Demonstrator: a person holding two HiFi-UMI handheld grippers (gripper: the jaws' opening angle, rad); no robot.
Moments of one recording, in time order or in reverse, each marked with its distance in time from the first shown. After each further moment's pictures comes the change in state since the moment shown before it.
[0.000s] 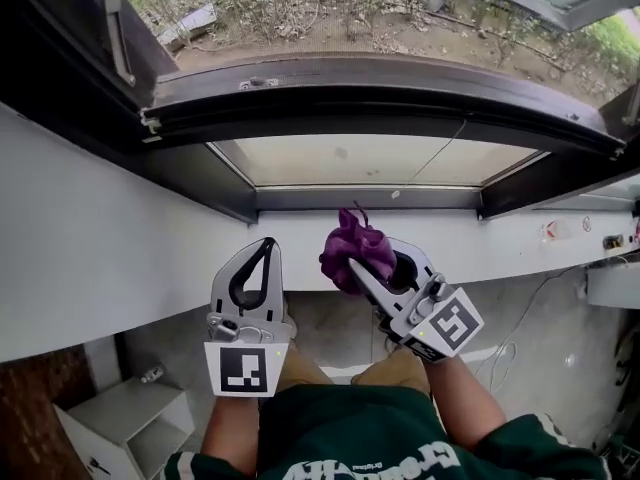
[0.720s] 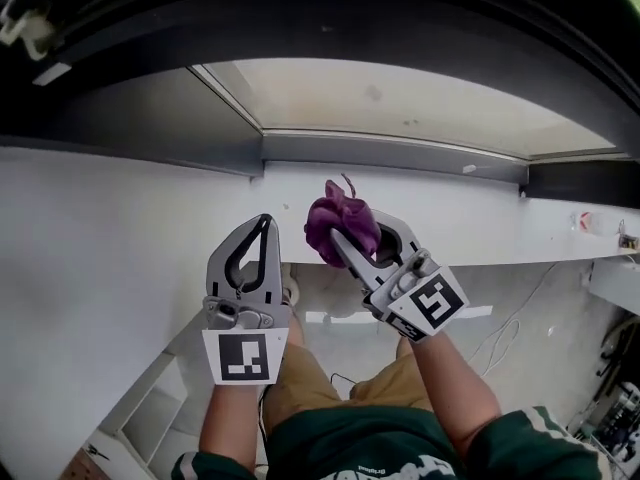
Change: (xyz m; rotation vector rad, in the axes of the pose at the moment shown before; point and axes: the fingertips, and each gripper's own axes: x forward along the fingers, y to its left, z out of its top) left arm 0.042 0.069 -0.186 -0.073 0.090 0.031; right arm 0.116 -0.026 -0.198 0.113 0.181 -0.011
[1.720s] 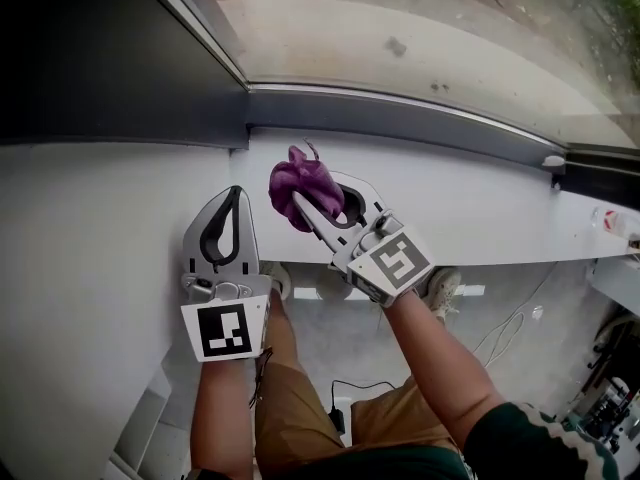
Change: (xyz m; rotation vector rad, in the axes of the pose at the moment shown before) left arm 0.051 0.038 -0.177 -0.050 0.093 0.104; right arm 0.099 -0.051 -0.170 0.023 0.100 0.028
